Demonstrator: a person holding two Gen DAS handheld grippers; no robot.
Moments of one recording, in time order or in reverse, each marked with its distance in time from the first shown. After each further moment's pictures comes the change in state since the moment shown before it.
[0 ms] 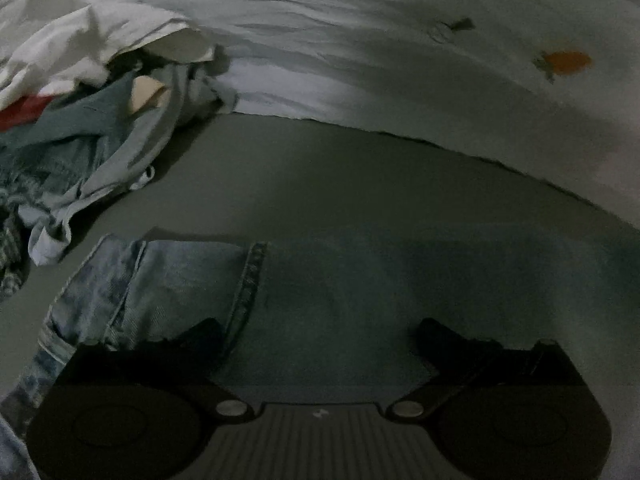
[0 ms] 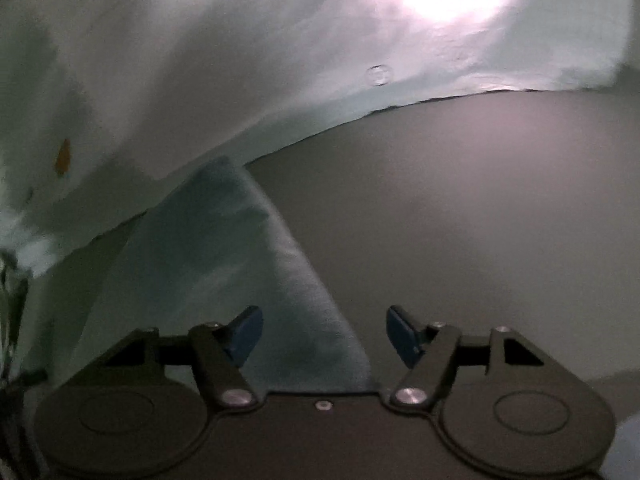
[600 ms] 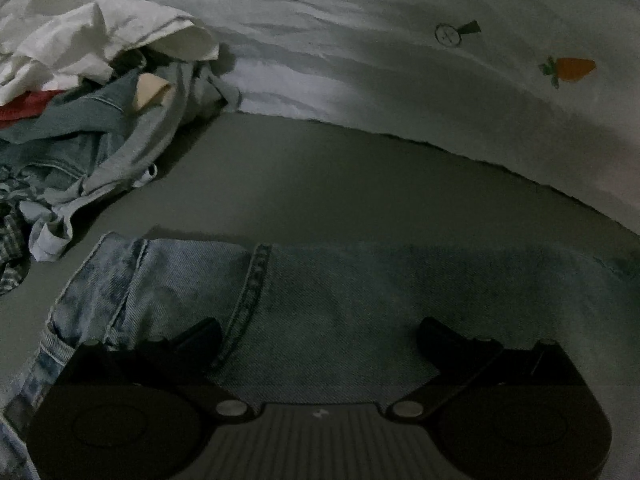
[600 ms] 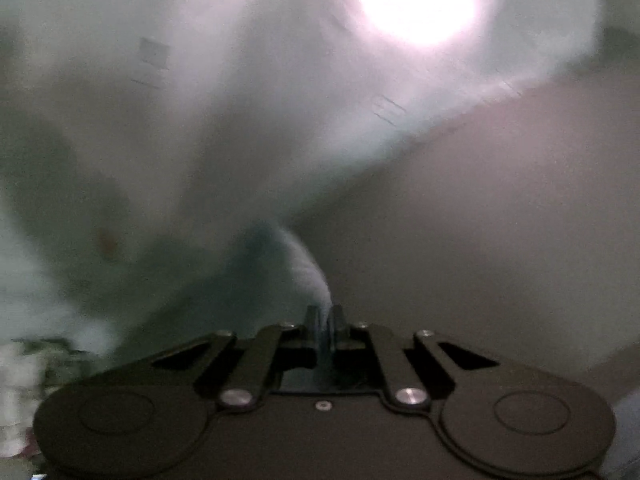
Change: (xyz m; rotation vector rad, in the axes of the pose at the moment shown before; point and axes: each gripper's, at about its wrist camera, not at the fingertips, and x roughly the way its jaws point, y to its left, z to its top) left arm -0.002 0.004 0.003 0.008 0.034 -0.009; right arm -0.068 0.022 0.023 0.215 -0.125 0.149
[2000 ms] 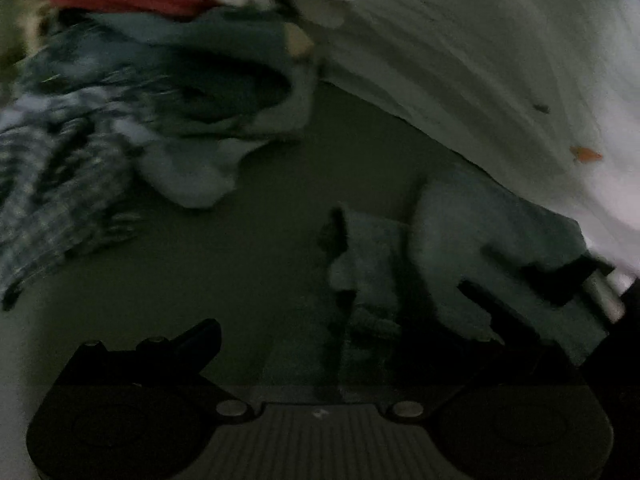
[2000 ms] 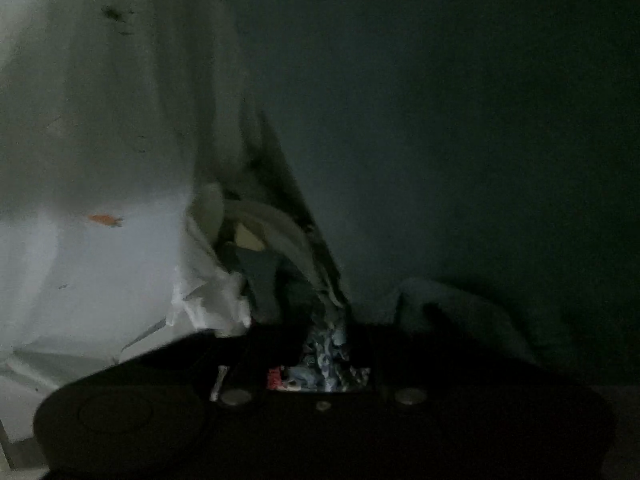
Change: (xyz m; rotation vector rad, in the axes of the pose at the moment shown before) left arm -0.033 0.210 0.000 -0.145 0.130 -0.266; right arm 0.166 0.226 -0.282 0.783 0.667 0.533
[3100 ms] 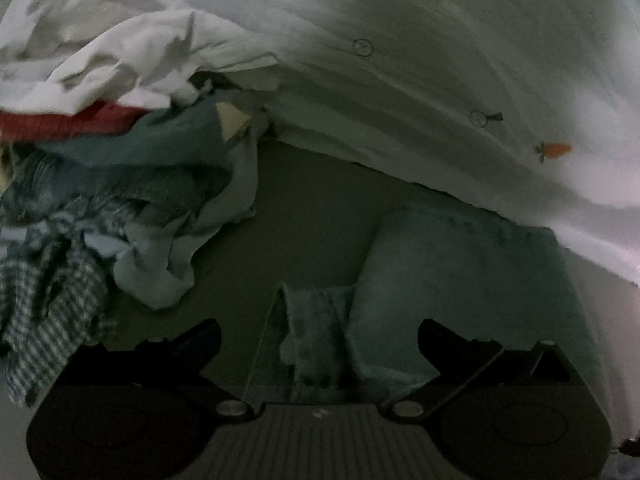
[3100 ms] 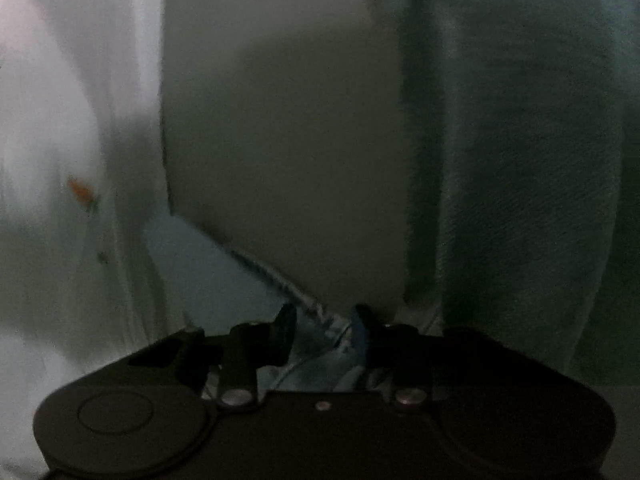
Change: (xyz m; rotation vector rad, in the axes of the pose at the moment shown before) left arm -0.018 -0.052 0.033 0.160 -0.106 0.045; right arm -0.226 -0.072 0.031 0.182 -0.447 -0.214
